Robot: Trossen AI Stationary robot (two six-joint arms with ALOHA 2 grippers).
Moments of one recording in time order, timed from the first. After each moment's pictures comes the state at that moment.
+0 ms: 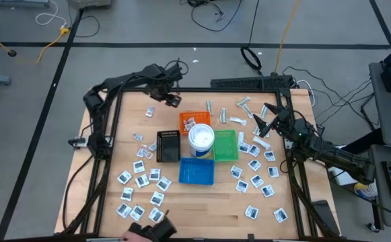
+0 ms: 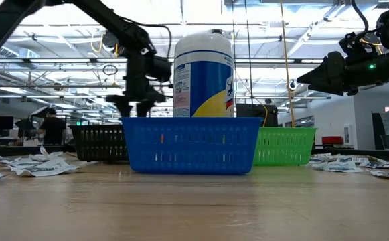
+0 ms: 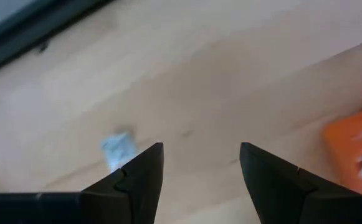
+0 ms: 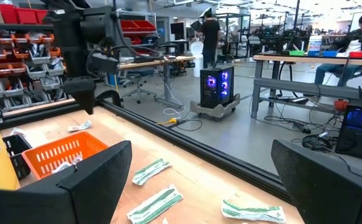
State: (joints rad) left arm 0.71 1.93 1.55 -1.14 -0.05 -0.42; right arm -0.47 0.10 0.01 0.10 0.29 0.04
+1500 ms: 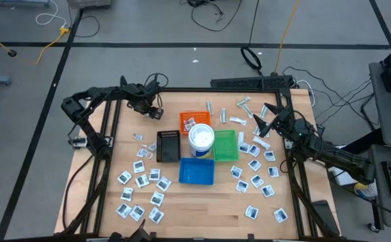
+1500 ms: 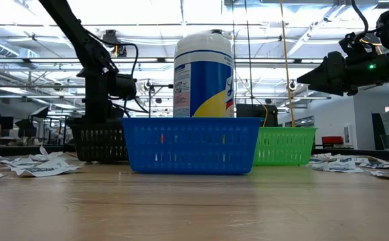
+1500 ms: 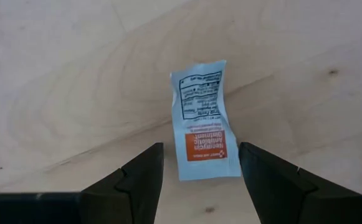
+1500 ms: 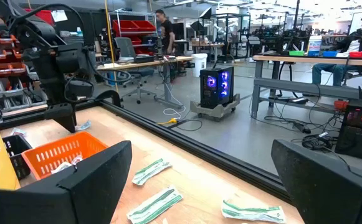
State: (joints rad) left arm 0.81 1.69 0.92 -0.67 -0.07 -0.34; right arm -0.47 0.10 0.01 0.10 0.29 0.04
